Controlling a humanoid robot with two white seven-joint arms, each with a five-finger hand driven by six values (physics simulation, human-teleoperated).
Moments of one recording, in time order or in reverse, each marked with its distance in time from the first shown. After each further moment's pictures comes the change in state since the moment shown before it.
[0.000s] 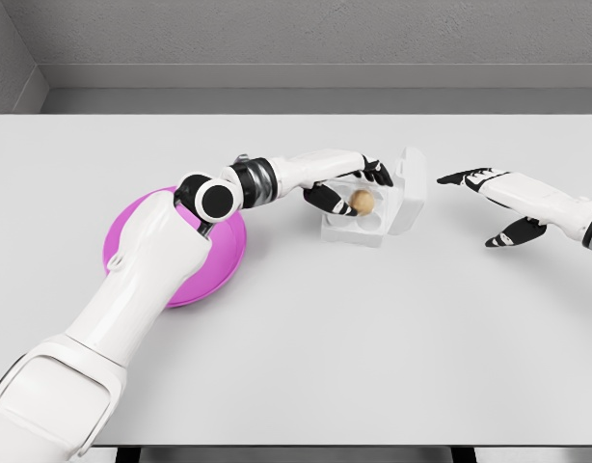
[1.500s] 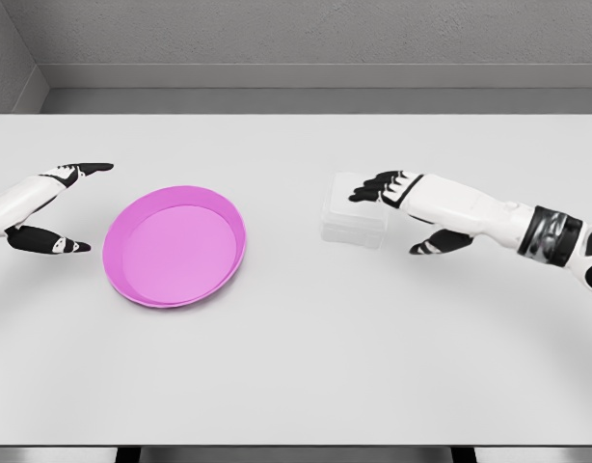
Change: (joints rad) left arm 0.549 0.601 0.613 -0.280 0.300 -0.338 0.000; right arm 0.000 0.075 0.047 -0.236 0.001 -0.078 -0.001
